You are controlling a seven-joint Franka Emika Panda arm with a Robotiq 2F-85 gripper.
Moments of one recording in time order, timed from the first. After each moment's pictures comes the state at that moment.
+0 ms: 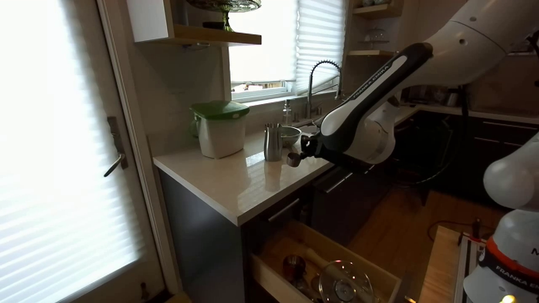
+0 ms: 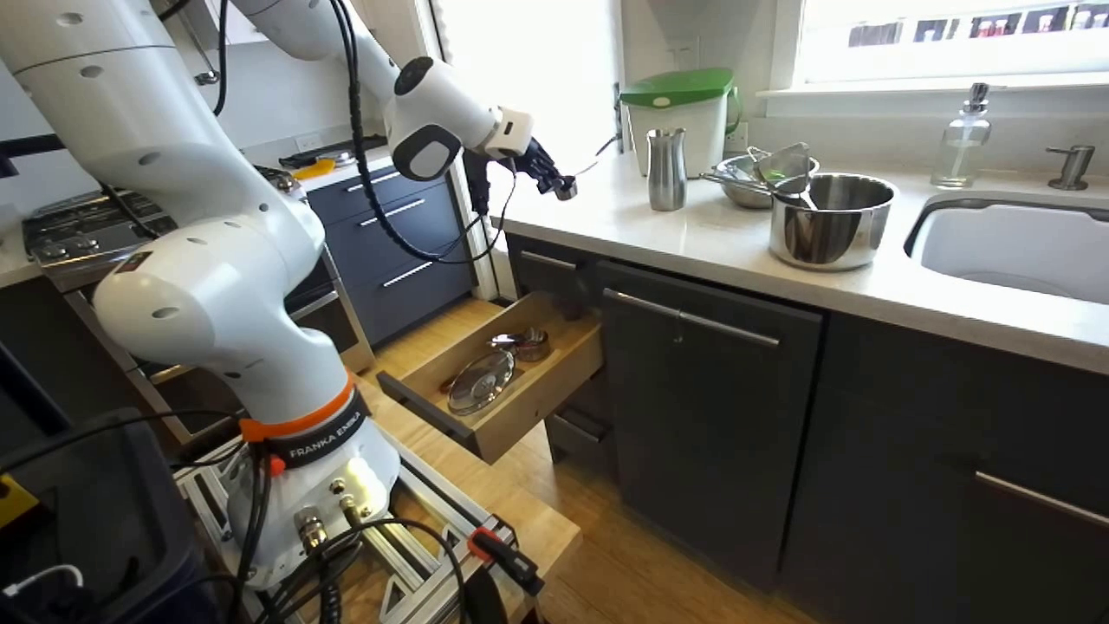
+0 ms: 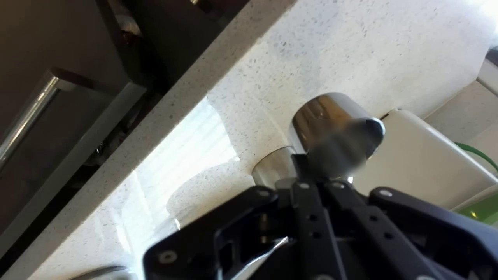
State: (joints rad) arm -0.84 -0.10 1.20 -2.59 1.02 3.48 0.10
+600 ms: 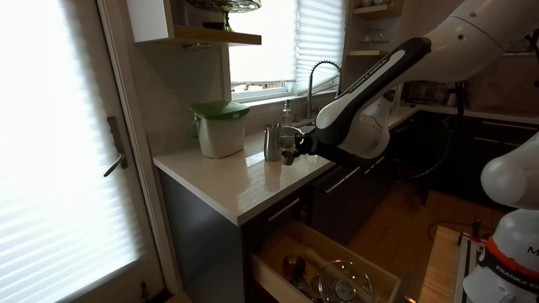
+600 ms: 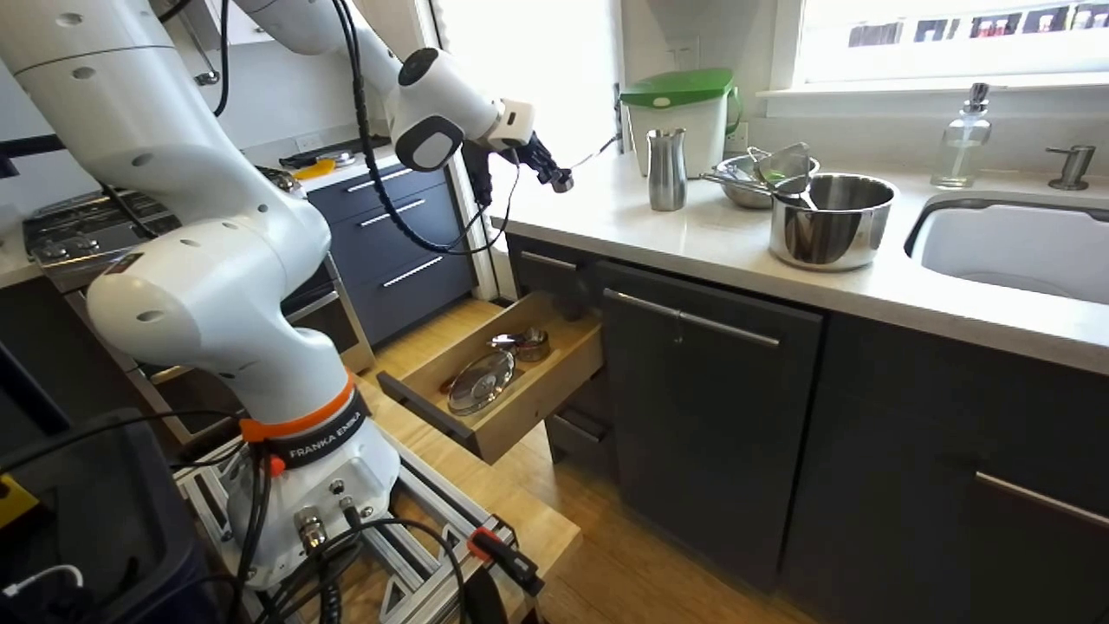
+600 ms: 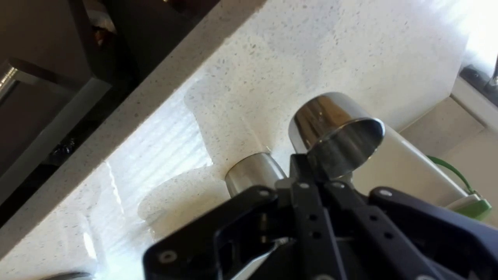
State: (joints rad) arm -0.94 -0.12 1.30 -2.54 1.02 3.40 0.04
